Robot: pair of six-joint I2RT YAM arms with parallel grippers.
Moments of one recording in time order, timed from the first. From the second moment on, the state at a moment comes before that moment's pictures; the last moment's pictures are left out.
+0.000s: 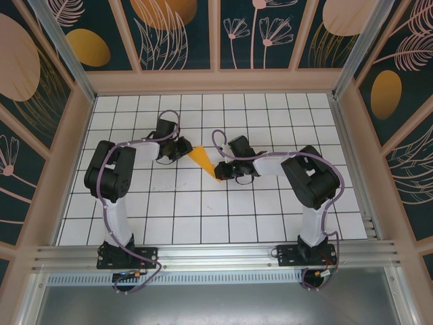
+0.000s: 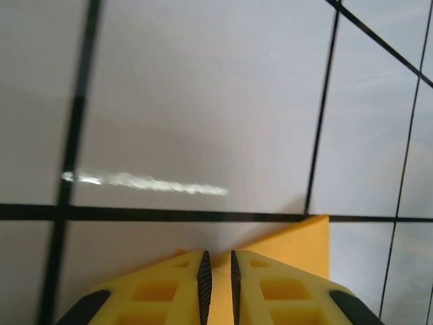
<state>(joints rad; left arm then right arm) -0.29 1.98 1.11 -0.06 0.31 -0.74 0.63 1.91 0.99 -0.04 -0.46 0.39</state>
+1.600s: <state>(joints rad) -0.64 1.92 1.32 -0.49 -0.12 -0.89 0.37 1.44 0.79 -0.10 -0.03 0.45</state>
